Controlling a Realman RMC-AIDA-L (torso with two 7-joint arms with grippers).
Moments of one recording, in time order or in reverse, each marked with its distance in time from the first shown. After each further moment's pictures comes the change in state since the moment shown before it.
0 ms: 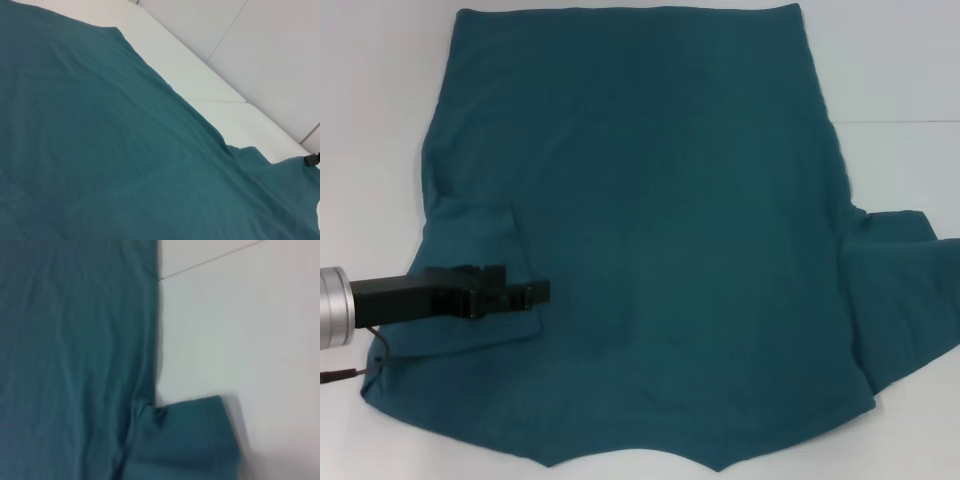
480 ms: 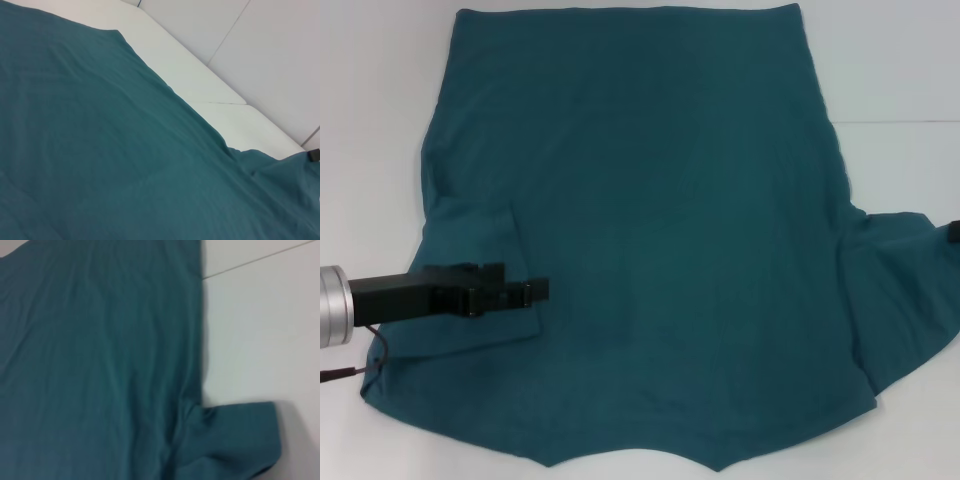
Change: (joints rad) left arm 0.002 0.000 0.000 0.002 -0.006 -0.005 0.000; right arm 0.035 0.011 0.007 -0.042 0.010 -0.090 0.027
